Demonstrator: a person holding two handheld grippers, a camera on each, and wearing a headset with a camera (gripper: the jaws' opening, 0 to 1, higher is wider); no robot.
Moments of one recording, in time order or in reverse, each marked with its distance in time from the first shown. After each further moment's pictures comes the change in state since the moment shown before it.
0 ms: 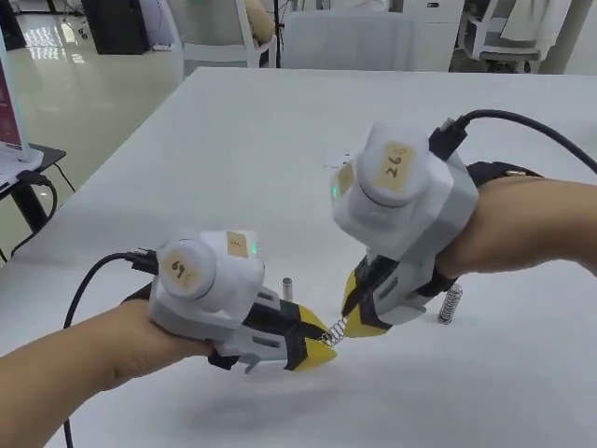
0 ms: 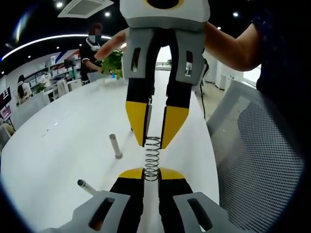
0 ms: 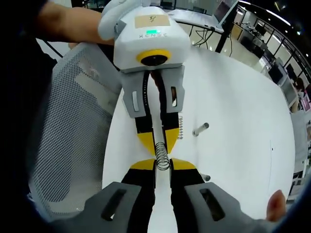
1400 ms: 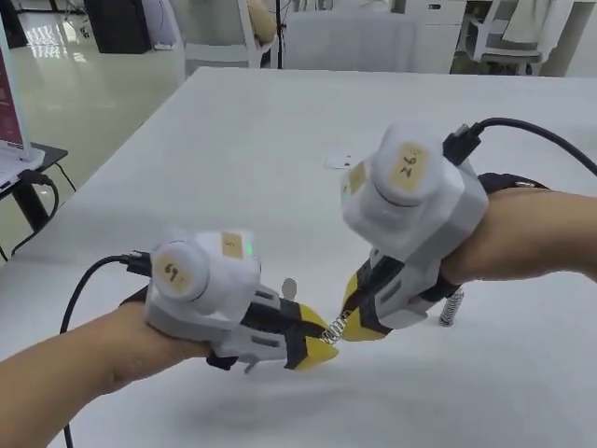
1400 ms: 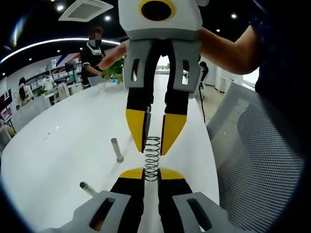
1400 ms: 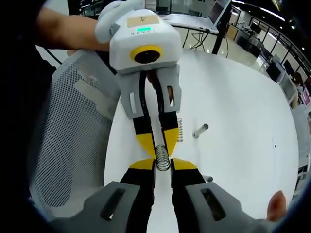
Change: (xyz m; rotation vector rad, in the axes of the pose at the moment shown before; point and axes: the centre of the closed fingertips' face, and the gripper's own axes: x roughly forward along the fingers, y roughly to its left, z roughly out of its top) left arm -0.004 0.001 0.006 0.006 -0.041 0.005; right arm 0.003 -0.001 0.001 0.049 -0.052 0.008
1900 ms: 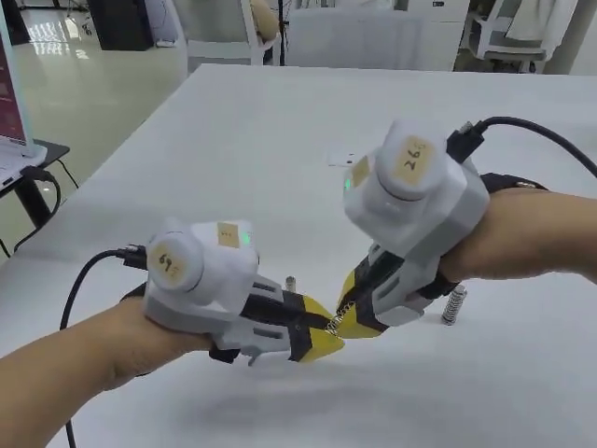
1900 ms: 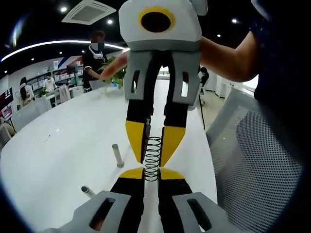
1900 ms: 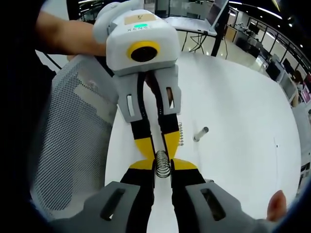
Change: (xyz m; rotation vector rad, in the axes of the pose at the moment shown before) left arm -0.003 0.001 0.010 -0.018 -0.046 0.002; right arm 0.003 -0.001 0.005 0.020 -0.037 0.010
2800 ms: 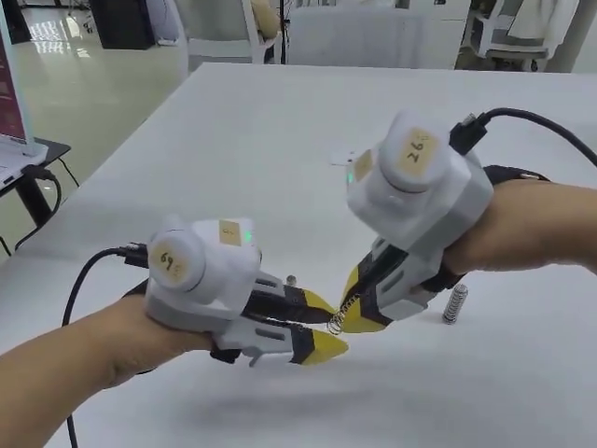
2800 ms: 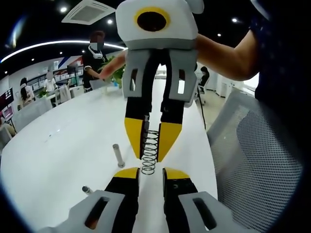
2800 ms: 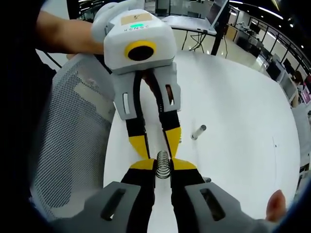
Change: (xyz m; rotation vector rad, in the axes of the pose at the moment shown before) left arm 0.001 0.002 0.000 0.000 0.009 0.008; right arm -0.004 -0.004 -0.003 -0.008 0.020 -0.002
